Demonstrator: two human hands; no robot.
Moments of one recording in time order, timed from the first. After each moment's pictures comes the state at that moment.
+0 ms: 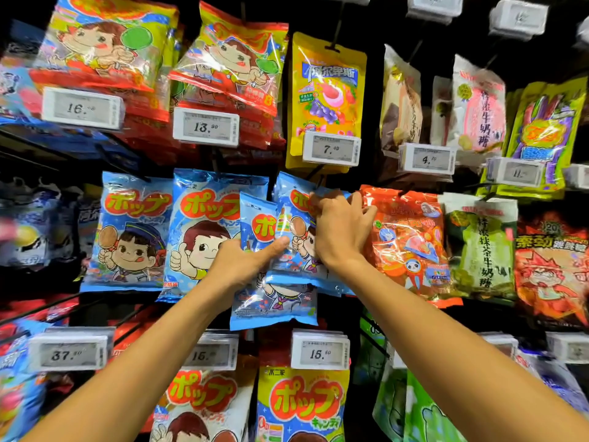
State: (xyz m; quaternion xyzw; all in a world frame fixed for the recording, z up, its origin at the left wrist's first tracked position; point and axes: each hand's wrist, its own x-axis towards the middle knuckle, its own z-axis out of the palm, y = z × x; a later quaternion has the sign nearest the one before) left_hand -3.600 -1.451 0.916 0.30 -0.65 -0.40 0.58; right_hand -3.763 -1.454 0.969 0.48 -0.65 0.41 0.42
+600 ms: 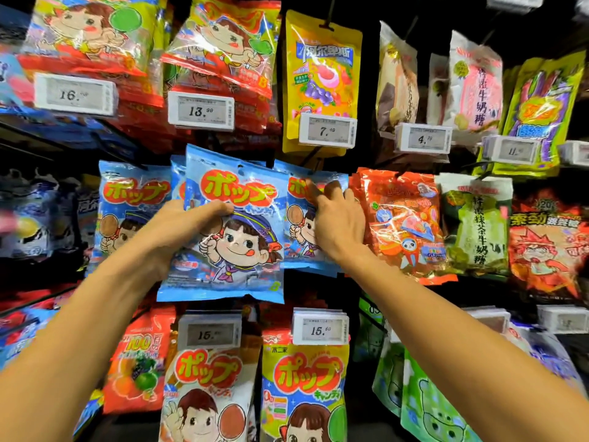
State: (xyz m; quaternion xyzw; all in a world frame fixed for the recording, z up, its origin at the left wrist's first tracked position) left_hand -3.523 -1.443 0.942 0.34 -0.66 -0.33 0.58; right_hand -3.776 -1.457 0.949 0.54 -0.65 0.34 0.41
